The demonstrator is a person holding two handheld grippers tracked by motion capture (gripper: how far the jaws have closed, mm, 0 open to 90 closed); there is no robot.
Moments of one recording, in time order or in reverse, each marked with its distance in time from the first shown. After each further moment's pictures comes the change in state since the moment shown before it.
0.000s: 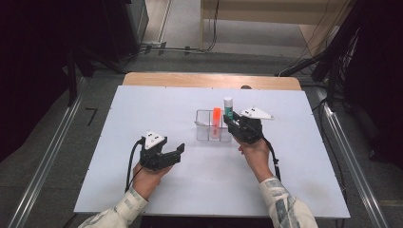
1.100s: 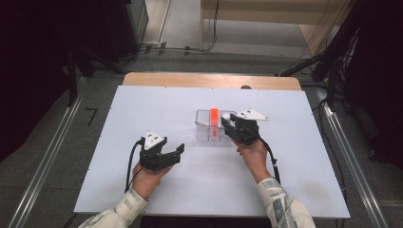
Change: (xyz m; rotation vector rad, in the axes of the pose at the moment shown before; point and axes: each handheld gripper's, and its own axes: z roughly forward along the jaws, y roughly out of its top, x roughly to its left) left arm 0.000 -0.001 -0.001 -0.002 -0.002 -0.004; right arm 0.004 -0.006 0.008 0.032 -0.011 -0.018
